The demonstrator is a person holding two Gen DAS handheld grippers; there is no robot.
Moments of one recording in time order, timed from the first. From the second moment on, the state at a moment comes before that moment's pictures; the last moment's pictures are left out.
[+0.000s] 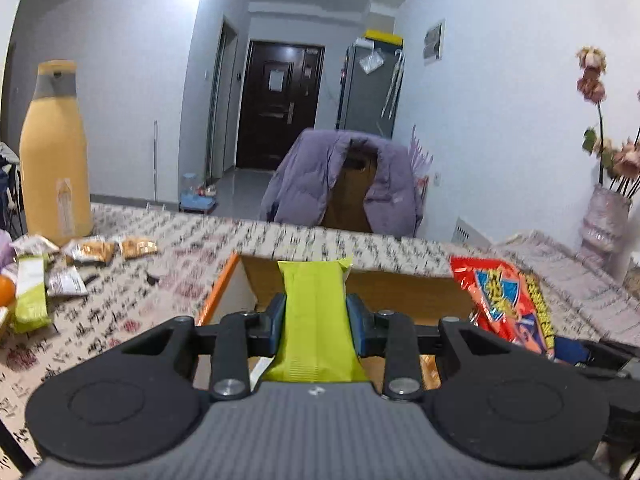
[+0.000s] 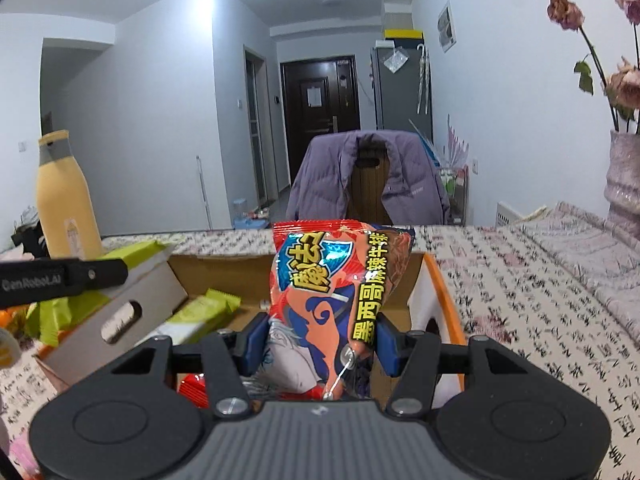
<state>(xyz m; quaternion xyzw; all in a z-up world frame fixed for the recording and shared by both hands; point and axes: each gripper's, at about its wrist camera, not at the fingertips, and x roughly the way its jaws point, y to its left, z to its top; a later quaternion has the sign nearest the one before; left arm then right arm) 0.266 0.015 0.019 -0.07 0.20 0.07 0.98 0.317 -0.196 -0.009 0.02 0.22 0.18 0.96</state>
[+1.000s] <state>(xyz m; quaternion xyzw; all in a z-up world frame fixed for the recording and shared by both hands) 0.246 0.016 0.046 -0.10 0.16 0.07 0.98 0.307 -0.206 0.007 0.01 0.21 0.17 0.96</state>
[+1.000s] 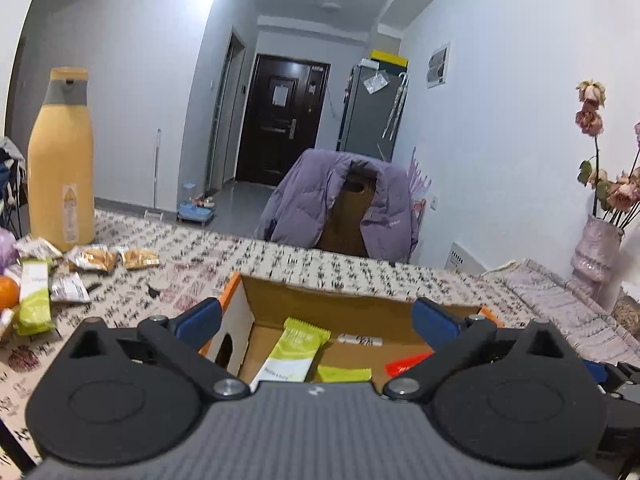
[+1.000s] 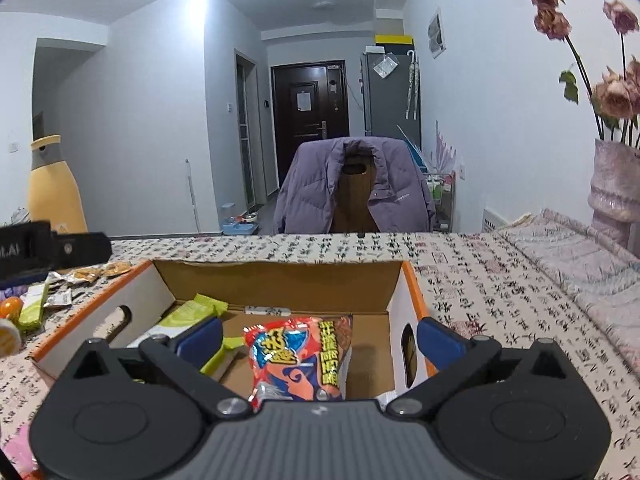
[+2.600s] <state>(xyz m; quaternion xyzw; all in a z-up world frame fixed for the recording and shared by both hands) 0.044 0.033 -0.012 -0.07 0.19 0.05 0.98 0.114 -0.288 -0.022 -0.01 0.23 0.15 0.96</state>
